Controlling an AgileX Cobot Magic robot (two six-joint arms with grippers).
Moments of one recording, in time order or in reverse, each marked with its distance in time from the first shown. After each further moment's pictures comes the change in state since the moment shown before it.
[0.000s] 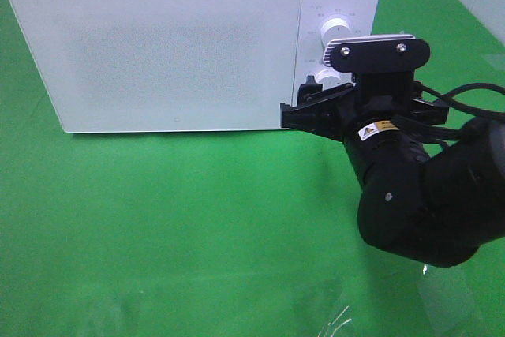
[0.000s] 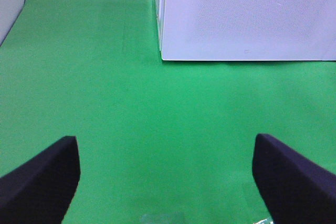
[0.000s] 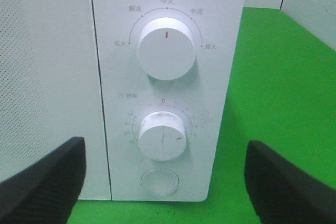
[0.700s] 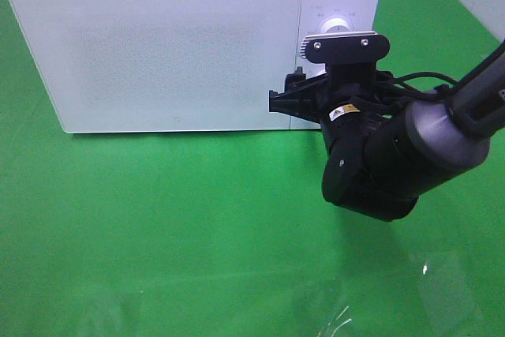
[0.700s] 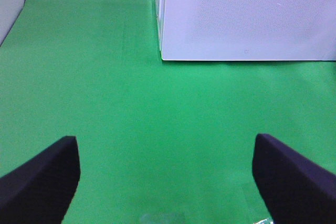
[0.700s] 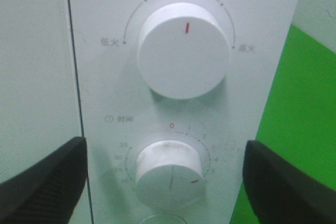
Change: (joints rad) left arm 0.000 0.000 0.000 0.000 0.000 0.000; right arm -0.116 0.196 -0.195 -0.087 0.008 0.007
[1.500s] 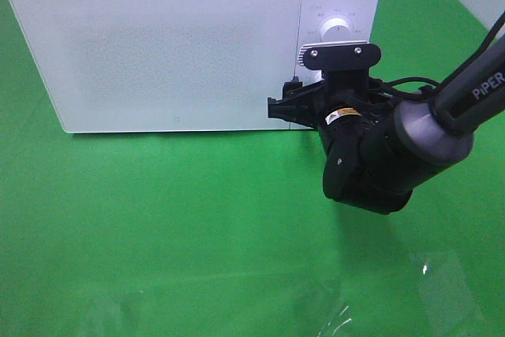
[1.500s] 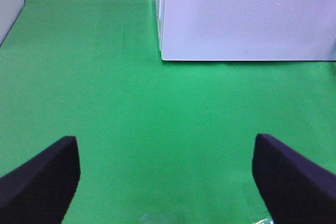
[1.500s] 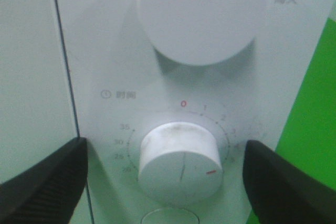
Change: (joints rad) left arm 0.000 0.000 0.000 0.000 0.000 0.000; right arm -0.054 0.066 -0.042 -0.078 0.052 0.048
